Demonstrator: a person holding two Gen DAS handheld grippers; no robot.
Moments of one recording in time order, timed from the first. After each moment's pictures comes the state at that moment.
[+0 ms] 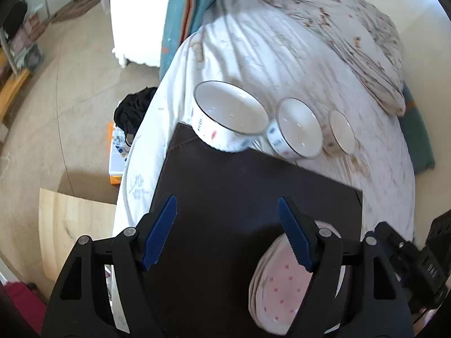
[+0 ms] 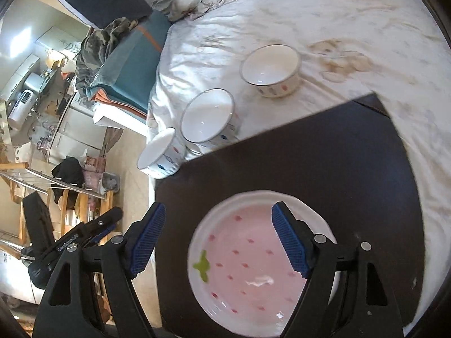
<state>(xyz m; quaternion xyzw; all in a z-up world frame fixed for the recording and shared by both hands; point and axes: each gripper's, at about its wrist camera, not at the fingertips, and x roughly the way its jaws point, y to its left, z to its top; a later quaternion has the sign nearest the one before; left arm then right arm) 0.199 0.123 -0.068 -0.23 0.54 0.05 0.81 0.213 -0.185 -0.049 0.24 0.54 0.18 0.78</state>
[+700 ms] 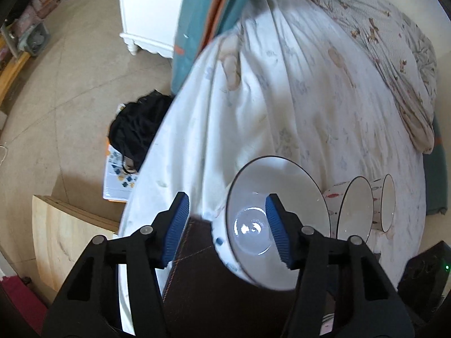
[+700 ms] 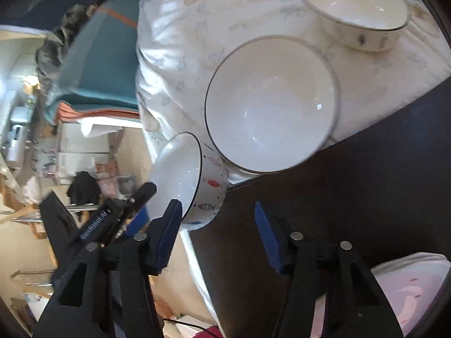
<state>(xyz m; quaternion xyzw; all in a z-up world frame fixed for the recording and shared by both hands) 0.333 0.181 -0.143 -0.26 0.57 0.08 0.77 0.329 -0.055 -0.137 0.33 0.63 0.15 0.68</state>
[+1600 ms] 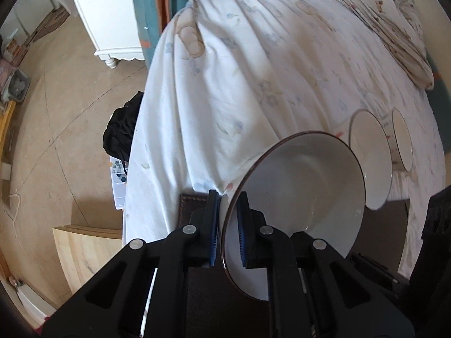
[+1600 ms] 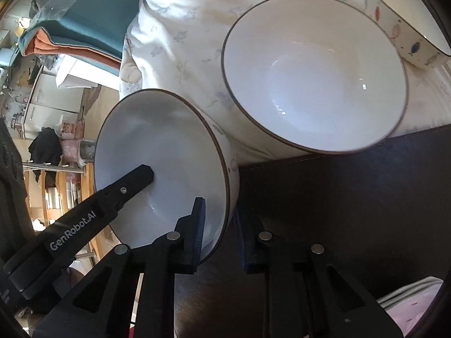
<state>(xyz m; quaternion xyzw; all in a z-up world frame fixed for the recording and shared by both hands) 0.321 0.142 -0.148 -0.14 0.61 0.03 0.78 0.319 -0.015 -0.160 0.19 0.65 0.17 0.71</state>
